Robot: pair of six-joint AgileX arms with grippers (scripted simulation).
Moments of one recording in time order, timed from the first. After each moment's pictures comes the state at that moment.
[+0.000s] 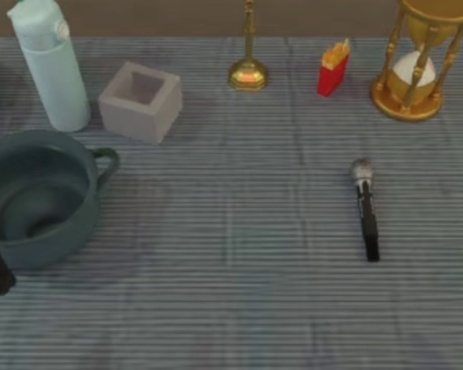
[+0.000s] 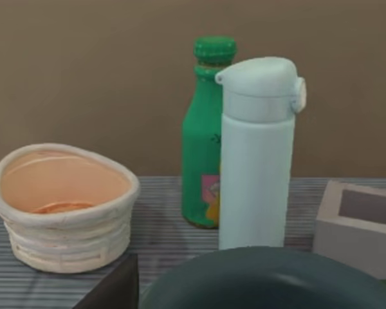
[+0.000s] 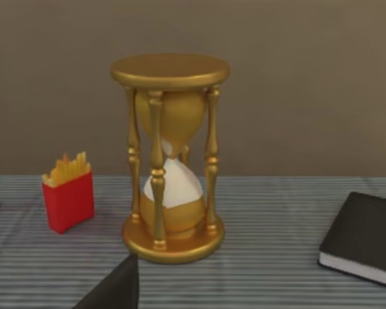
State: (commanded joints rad) left arm 0.00 0.00 0.00 0.00 0.00 0.00; right arm 0.00 0.00 0.00 0.00 0.00 0.00
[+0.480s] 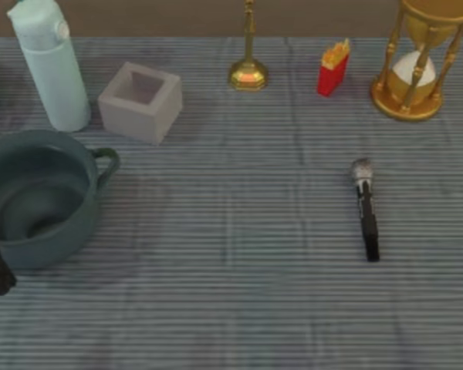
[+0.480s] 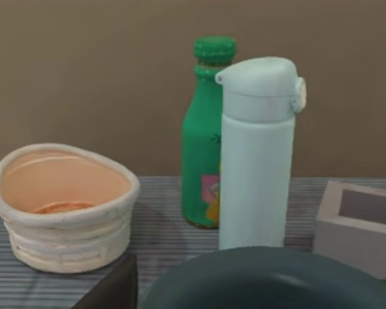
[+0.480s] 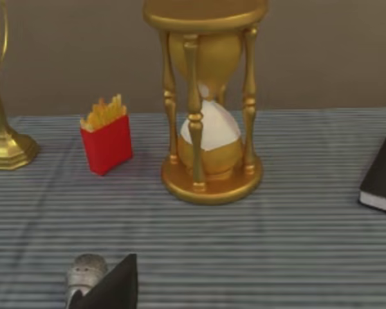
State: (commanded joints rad) left arm 0.00 0.00 0.00 0.00 0.00 0.00; right arm 0.06 0.22 0.18 -0.13 0.00 0.06
